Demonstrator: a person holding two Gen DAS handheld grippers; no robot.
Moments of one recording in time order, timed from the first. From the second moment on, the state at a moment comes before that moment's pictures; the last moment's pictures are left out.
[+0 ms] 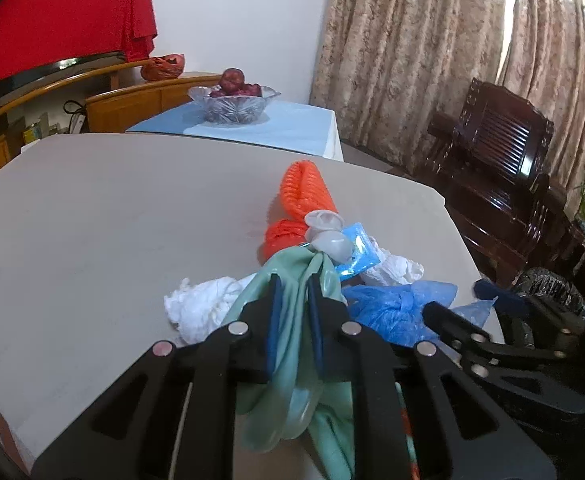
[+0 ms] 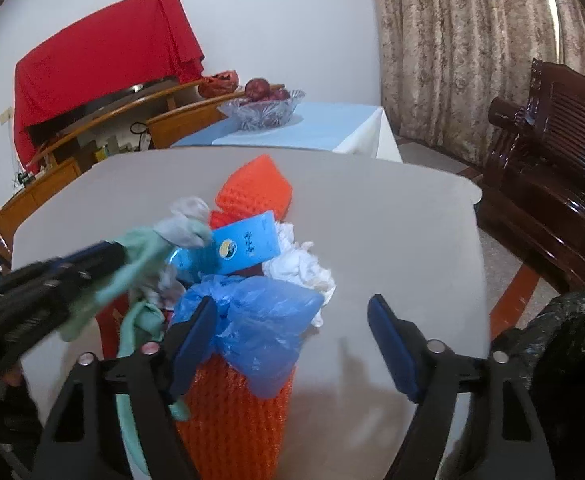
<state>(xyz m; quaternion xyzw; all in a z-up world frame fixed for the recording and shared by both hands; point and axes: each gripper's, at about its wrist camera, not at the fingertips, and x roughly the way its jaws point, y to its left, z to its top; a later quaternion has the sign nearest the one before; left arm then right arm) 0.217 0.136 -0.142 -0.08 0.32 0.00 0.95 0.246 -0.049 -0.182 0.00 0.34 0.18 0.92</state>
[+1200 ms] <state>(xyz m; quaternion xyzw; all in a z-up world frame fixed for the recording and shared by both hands) 0.177 0.027 -0.074 -0.07 0.26 -0.11 0.96 0.178 -0.181 -0.081 0.03 0.26 0.13 0.96</state>
